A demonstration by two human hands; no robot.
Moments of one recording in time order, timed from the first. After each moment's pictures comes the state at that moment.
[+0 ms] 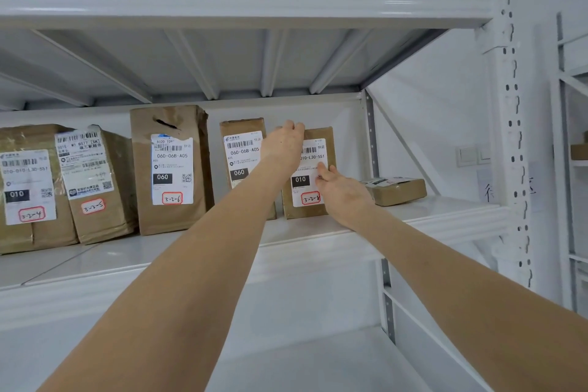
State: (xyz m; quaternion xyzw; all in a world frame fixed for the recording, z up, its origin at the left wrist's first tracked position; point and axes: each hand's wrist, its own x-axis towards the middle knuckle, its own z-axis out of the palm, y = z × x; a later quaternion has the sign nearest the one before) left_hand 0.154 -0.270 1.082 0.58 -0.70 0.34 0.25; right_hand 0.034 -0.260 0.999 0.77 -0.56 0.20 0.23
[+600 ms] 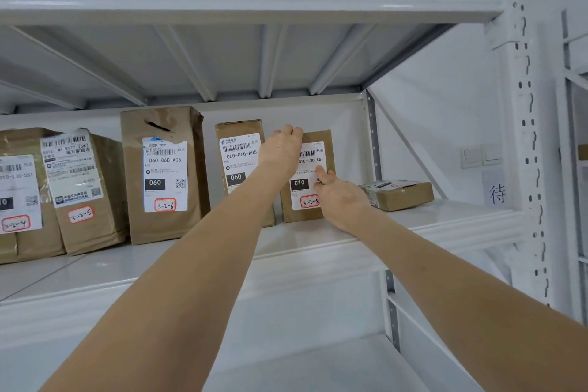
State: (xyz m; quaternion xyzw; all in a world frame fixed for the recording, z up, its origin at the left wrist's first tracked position) left_hand 0.160 -0.301 1.081 0.57 -0.70 0.34 0.26; right_hand 0.039 -0.293 0.999 0.77 -0.56 0.19 0.24
